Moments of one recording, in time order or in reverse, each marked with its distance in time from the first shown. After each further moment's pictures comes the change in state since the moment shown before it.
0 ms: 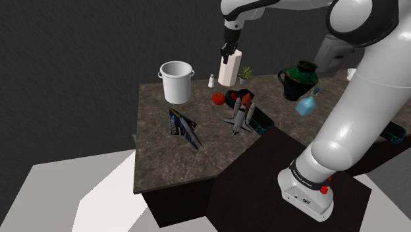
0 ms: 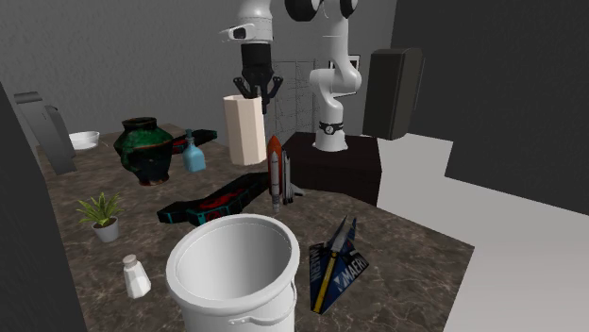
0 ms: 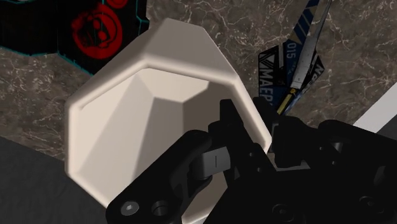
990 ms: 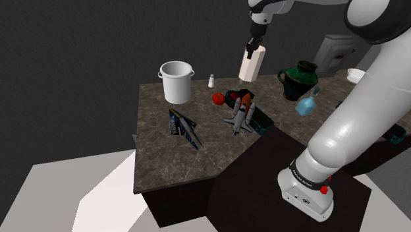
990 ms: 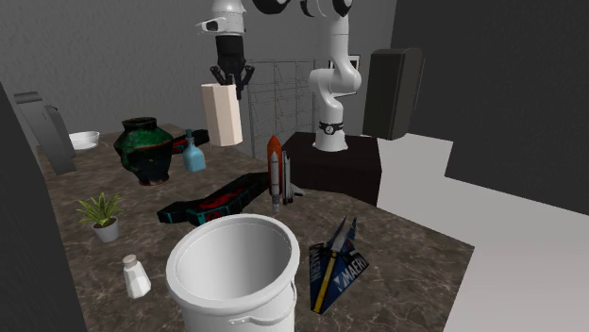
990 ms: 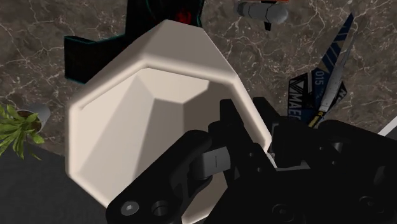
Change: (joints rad) arm -0.115 -0.099 -0.097 -0.063 -0.013 -0.043 -0.205
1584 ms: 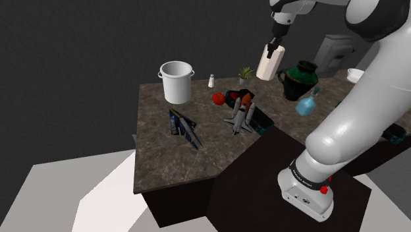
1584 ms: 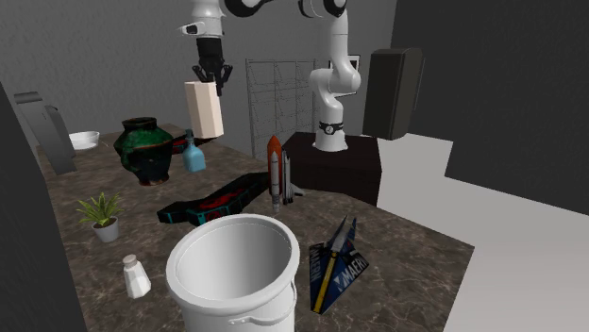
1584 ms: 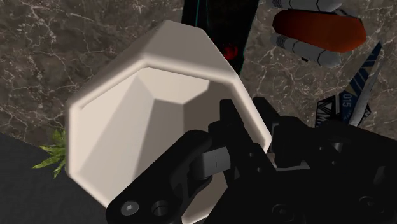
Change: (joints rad) arm -0.114 0.016 -0.099 0.018 0.012 -0.011 -0.216
